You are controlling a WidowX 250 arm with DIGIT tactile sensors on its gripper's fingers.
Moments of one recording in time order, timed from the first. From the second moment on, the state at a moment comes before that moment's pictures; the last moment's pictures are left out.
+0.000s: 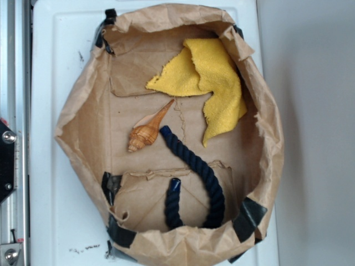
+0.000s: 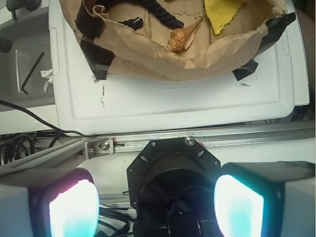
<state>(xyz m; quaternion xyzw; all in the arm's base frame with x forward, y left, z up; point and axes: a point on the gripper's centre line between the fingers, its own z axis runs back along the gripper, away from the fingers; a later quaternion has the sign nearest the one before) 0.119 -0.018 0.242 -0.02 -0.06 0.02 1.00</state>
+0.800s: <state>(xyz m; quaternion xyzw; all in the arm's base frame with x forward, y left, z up) 0.187 0.033 0.239 0.00 -0.06 0.07 1.00</state>
